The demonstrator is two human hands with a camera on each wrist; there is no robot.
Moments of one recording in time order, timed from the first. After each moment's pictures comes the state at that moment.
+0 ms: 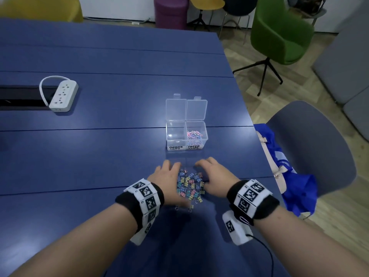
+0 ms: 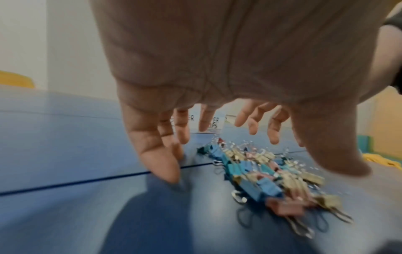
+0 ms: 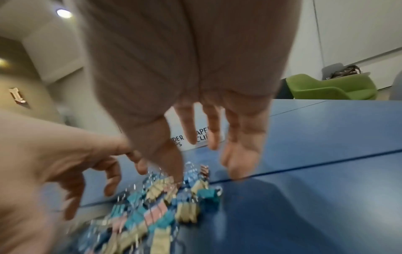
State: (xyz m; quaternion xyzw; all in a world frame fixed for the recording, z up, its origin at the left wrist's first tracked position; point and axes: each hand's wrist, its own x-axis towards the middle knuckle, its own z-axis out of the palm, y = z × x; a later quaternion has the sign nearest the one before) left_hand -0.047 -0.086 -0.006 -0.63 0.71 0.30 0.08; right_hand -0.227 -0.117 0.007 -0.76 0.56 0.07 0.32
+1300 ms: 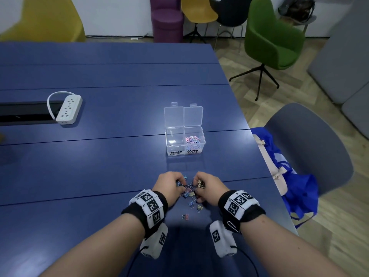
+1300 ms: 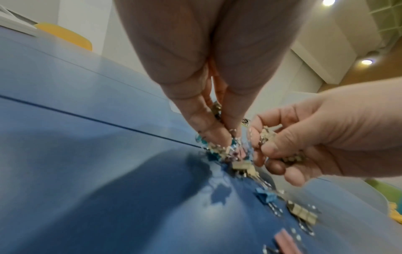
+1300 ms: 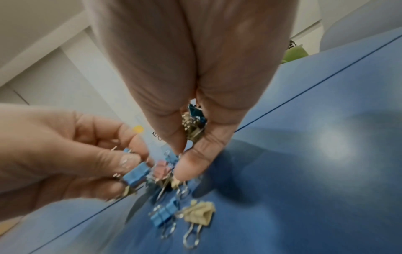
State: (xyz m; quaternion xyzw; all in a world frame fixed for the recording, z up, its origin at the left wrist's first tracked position) left_hand -0.056 -0.077 -0.002 -0.68 0.61 0.38 -0.12; right_hand -0.215 -0.090 -0.008 -0.62 0.62 -0.07 0.48
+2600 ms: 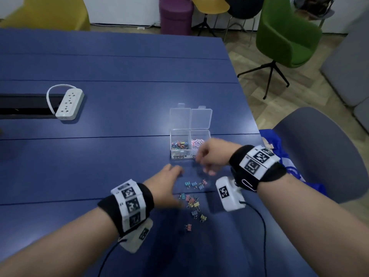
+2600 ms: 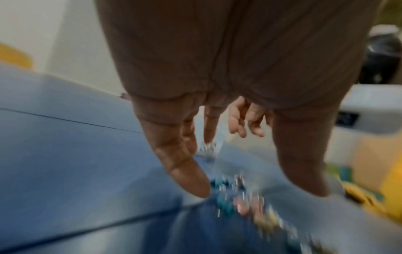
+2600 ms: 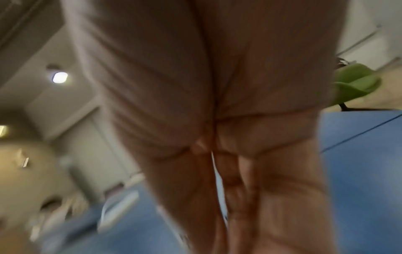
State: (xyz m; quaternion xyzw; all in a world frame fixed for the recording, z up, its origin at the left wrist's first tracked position) left_hand -0.025 -0.102 0.032 -0.58 0.72 0.38 0.02; right_hand -0.198 -0.193 0.070 -0.67 0.57 0.08 0.48
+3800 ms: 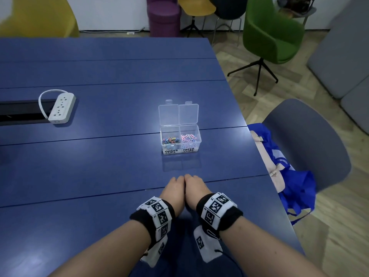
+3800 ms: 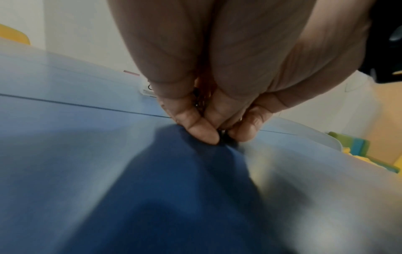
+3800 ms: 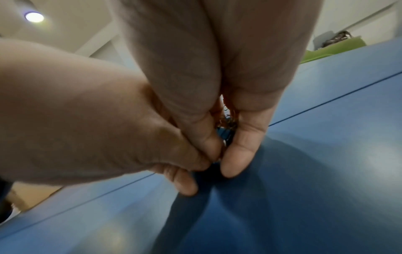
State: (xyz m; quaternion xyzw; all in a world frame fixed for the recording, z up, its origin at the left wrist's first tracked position) left_hand -0.086 -0.070 -0.018 -0.65 0.67 0.35 -0.01; right_hand -0.178 -0.086 -0.003 -0.68 0.63 0.05 0.38
